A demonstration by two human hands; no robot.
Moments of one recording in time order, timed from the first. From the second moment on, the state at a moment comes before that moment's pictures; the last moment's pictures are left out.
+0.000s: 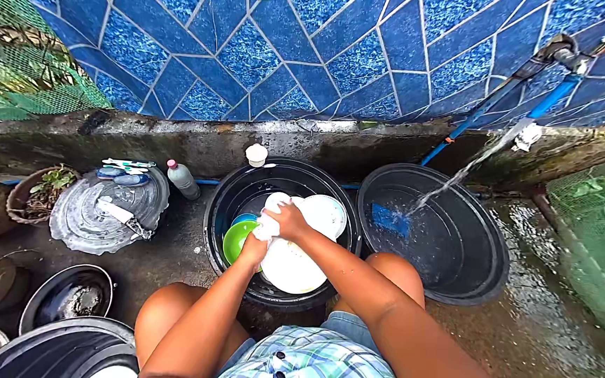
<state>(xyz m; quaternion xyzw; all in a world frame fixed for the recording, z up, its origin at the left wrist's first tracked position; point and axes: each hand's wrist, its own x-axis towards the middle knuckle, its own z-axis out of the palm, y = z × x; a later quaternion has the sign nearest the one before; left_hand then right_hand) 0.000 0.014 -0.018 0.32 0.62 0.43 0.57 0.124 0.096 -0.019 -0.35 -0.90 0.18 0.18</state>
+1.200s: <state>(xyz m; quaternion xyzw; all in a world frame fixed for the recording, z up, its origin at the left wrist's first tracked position) -0.250 -0.217 0.113 0.03 0.68 0.73 -0.03 0.196 0.095 -0.077 -0.65 -0.63 0.39 0.15</state>
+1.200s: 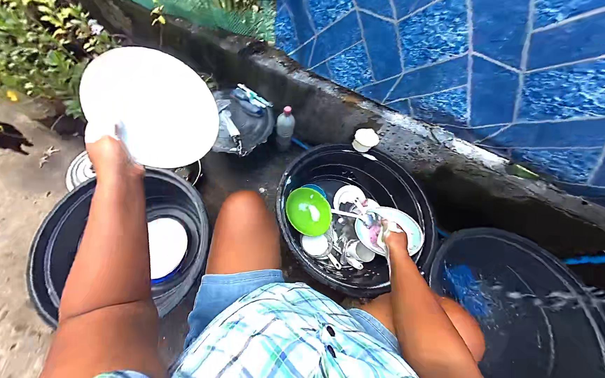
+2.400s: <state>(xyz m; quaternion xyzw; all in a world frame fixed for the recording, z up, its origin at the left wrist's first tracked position) -0.267 -0.427 -0.231 -0.31 0.90 0.19 0.25 0.166 0.062 -0.092 -0.53 -0.78 0.16 -0.28</state>
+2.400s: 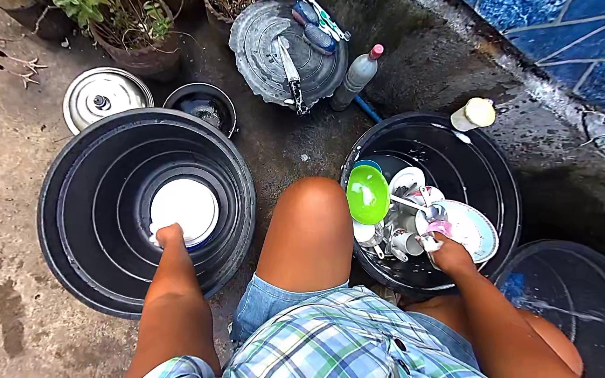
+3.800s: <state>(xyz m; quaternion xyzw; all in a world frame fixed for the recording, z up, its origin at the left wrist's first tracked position) -0.267 -0.128 0.035 0.43 0.89 0.10 0.13 0.268 0.121 -0.022 -0.65 -0.51 0.52 0.22</state>
